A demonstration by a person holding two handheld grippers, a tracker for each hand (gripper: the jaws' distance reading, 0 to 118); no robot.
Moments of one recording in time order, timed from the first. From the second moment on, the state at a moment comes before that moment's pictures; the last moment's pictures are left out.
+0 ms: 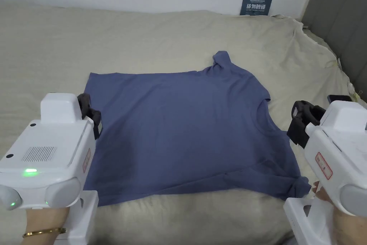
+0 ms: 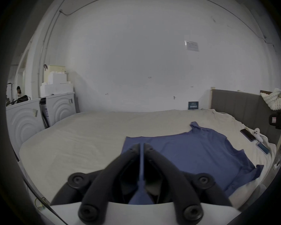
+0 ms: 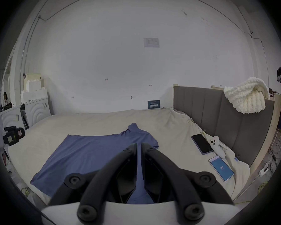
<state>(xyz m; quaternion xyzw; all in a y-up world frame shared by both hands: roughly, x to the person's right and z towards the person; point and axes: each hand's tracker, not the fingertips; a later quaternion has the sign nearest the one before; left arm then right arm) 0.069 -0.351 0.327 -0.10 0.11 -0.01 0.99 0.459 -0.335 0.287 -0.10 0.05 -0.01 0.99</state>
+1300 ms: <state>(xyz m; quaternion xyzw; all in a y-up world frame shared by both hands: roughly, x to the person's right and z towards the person) -0.032 -0.480 0.308 -0.53 0.18 0.11 0.82 0.468 -0.361 0.284 -0.17 0.05 -0.02 0.98</state>
